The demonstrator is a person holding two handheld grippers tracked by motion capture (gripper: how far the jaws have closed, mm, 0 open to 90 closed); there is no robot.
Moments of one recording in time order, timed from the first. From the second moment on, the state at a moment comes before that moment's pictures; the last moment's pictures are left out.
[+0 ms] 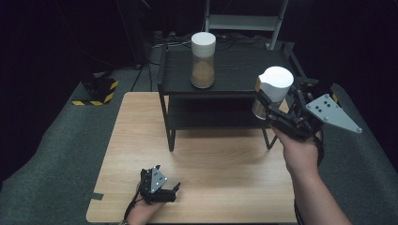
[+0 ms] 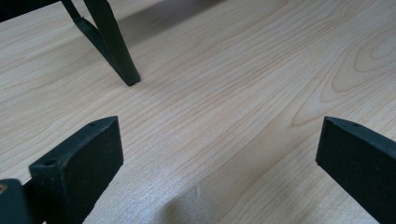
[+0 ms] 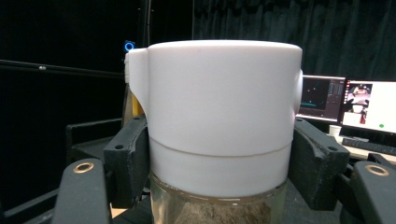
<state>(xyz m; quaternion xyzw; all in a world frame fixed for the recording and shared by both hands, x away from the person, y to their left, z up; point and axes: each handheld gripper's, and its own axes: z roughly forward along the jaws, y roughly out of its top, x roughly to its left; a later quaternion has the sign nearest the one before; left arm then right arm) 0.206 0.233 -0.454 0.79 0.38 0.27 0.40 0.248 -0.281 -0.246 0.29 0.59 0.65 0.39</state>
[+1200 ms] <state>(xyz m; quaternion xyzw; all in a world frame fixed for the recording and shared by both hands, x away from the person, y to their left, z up) 0.207 0.238 -0.455 0.79 0.37 0.26 0.41 0.319 -0.248 -0.216 0.33 0.58 0.63 0.40</state>
